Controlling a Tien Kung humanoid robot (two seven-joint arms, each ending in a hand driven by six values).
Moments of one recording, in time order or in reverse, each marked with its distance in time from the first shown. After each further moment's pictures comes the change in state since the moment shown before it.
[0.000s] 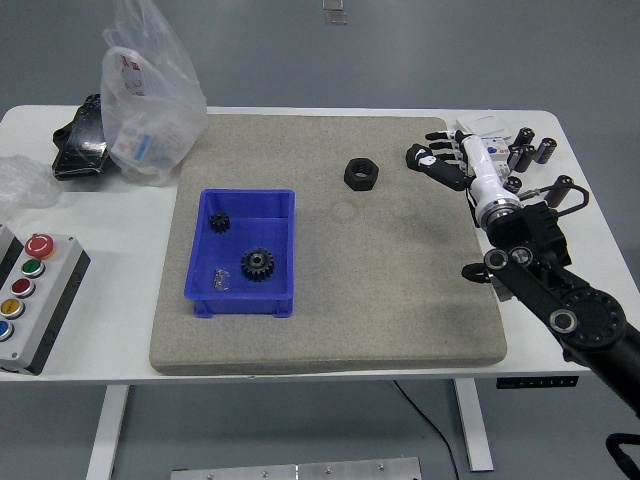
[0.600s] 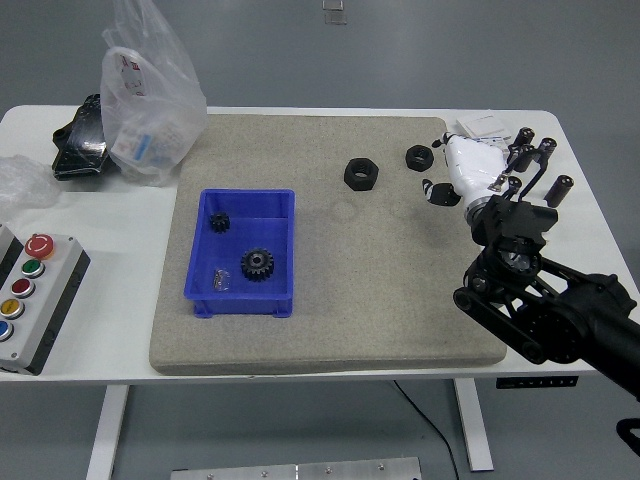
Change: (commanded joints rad) left arm -0.003 0.003 -0.020 0.000 0.015 0.004 0.012; right arm 0.051 -0.028 -0.195 0.043 -0.676 0.025 -0.279
